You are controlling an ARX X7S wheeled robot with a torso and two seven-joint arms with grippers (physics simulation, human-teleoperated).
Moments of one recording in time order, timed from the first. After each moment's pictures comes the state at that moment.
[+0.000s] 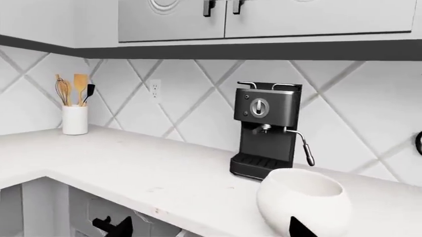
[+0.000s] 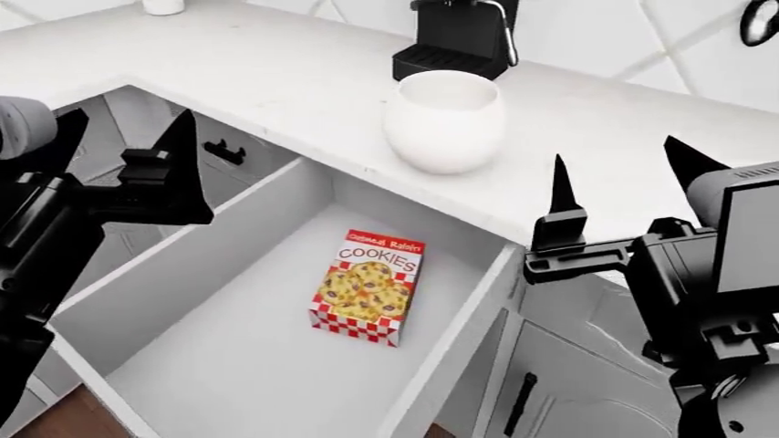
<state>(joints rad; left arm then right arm) -0.74 -0.48 -0.42 0.76 -1.33 -1.33 -0.56 0.64 0.47 0.18 -1.01 0.96 1.35 0.55</state>
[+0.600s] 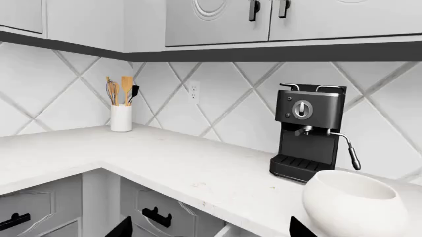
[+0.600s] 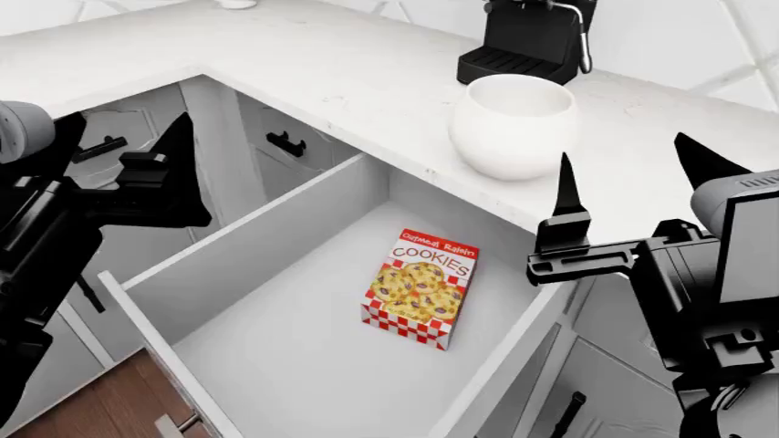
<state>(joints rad) -0.72 -0.50 -0.41 0.76 -1.33 -1.30 -0.57 0.61 0.53 0.11 -1.02 0.95 1.26 0.60</state>
